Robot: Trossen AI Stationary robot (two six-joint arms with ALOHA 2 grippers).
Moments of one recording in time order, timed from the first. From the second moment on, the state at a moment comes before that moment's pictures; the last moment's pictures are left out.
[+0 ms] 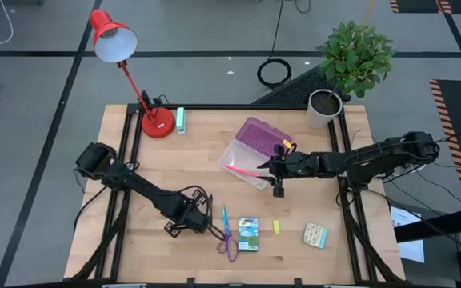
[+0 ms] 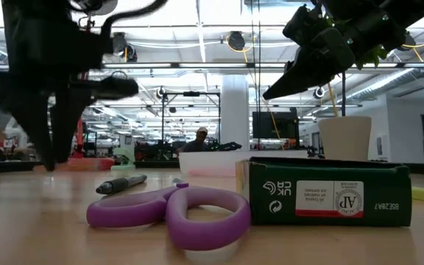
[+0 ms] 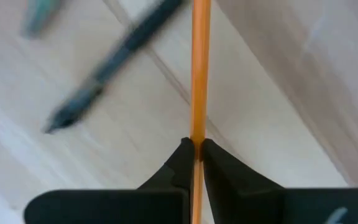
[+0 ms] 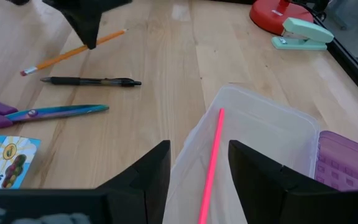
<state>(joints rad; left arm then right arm) -0.46 1.77 1.10 -0.78 -0.12 0.24 0.04 1.25 0.56 0.16 0.13 -0.04</state>
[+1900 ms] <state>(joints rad) -0.24 1.36 1.10 0.13 -0.35 0.21 0.17 1.12 0.56 0.38 0.08 0.01</state>
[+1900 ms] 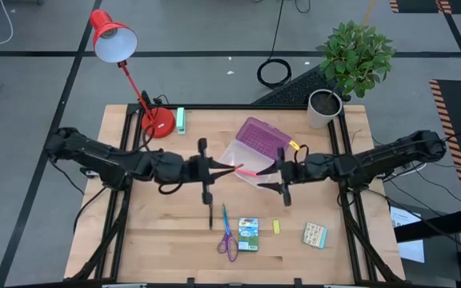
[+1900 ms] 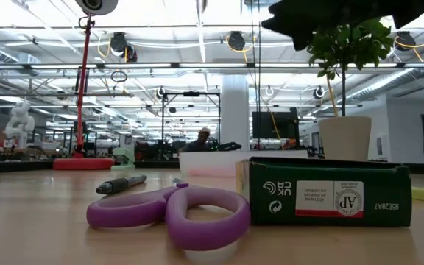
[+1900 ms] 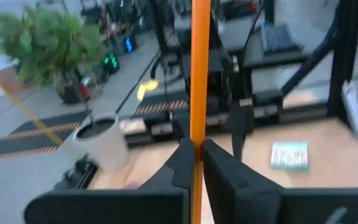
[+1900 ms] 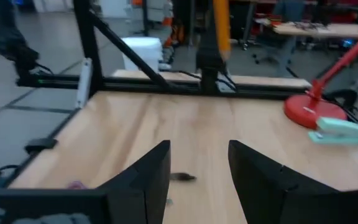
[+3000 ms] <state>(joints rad) -0.20 1.62 1.10 0.69 -0.16 0.24 0.38 1.15 0.56 0.56 0.44 -0.20</state>
